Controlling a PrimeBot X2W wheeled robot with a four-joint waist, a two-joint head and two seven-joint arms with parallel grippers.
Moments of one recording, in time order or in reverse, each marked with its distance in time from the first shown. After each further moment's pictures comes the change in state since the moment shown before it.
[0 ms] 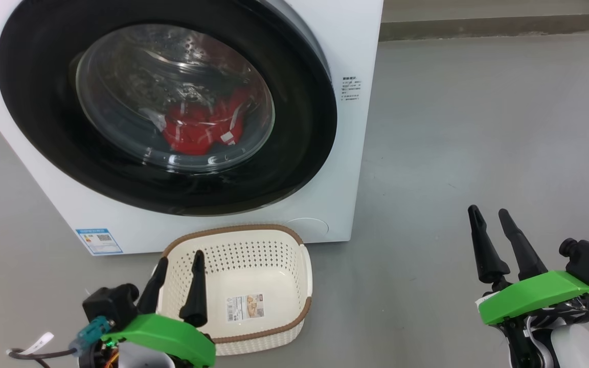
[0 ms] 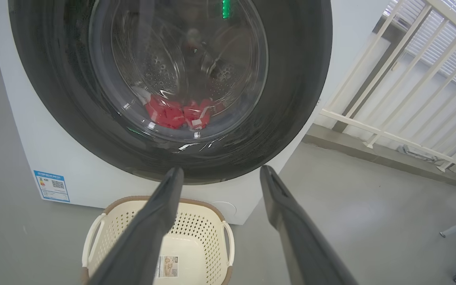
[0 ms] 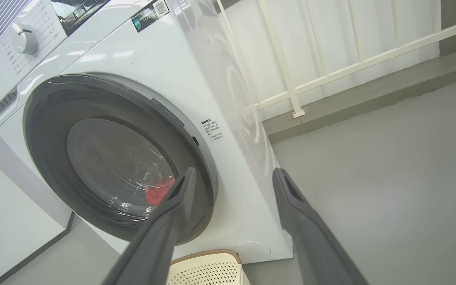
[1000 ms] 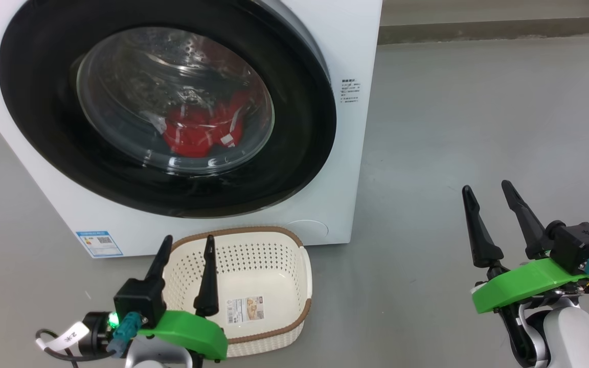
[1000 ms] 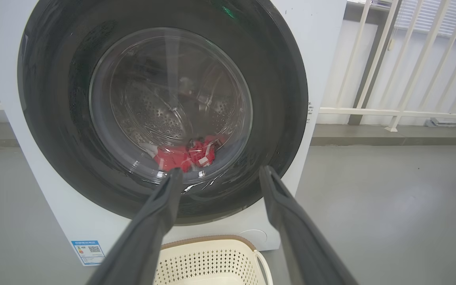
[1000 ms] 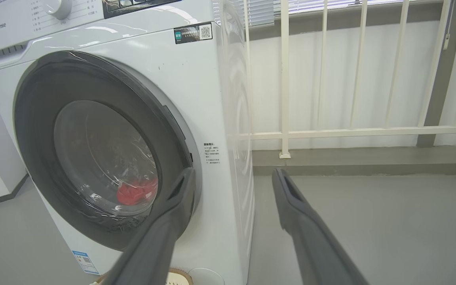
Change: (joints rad) left arm -0.062 0.031 -0.101 0.000 0.230 0.096 -0.064; right arm -0.042 -0.006 0.001 -0.048 -0.327 0.000 -0.047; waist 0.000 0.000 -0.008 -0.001
